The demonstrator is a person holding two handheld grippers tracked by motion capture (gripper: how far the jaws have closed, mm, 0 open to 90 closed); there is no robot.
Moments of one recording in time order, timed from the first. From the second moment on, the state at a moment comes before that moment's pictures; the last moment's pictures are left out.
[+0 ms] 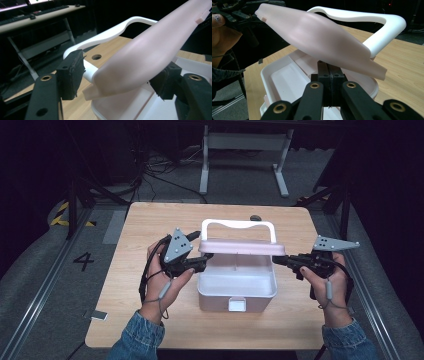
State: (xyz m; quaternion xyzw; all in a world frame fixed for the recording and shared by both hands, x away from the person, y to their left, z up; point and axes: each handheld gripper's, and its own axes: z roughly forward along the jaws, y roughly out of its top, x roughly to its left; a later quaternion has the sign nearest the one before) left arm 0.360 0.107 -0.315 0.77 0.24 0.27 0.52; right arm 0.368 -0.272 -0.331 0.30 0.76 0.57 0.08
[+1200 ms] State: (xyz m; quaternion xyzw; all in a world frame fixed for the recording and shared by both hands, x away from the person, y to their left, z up) left arm 0.416 0.099 -0.284 0.80 0.25 0.25 0.49; right arm 0.331 -0.335 -0.335 0.37 0.73 0.56 0.13
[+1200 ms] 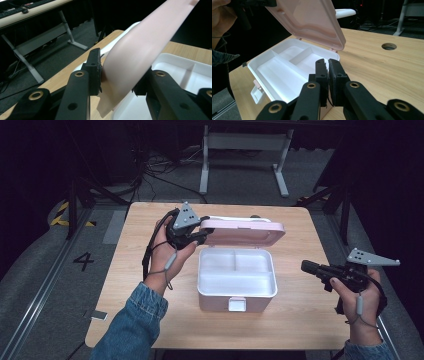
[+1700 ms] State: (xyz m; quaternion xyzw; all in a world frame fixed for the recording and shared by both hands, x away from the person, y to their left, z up) left arm 0.450 0.096 -0.283 0.80 0.27 0.24 0.48; right arm 0.334 -0.338 -0.338 0.38 0.73 0.55 0.13
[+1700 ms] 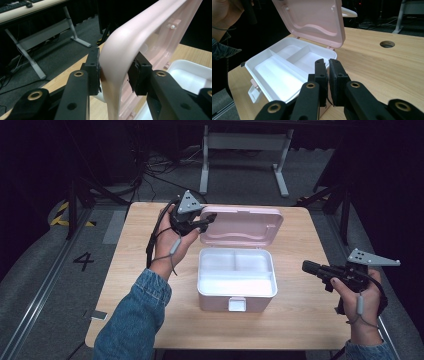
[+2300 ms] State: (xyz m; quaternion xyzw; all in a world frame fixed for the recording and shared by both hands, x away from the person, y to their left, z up) left arm 0.492 0.092 -0.295 0.79 0.31 0.23 0.48; right arm 0.342 -0.342 -0.346 0.40 0.74 0.53 0.12
